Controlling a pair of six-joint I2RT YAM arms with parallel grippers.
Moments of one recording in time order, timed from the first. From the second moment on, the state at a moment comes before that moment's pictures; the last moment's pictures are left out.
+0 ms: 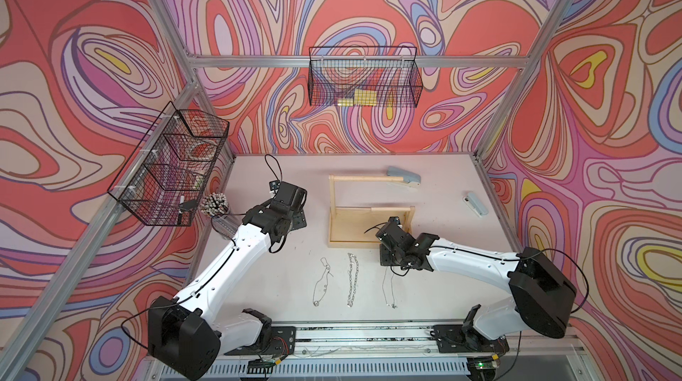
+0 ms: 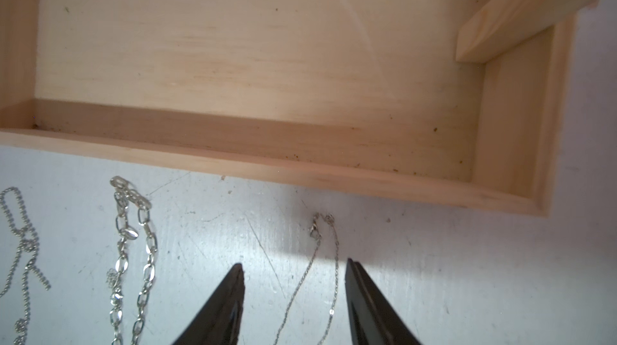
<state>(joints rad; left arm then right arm) -0.40 1.24 1.08 -0.86 -0.37 -0.63 0.82 1.49 0.82 -0.50 0.20 0.74</state>
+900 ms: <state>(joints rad) -0.40 1.24 1.07 -0.87 -0.36 -0.61 0.77 1.61 0.81 -0.44 0.18 0.74</state>
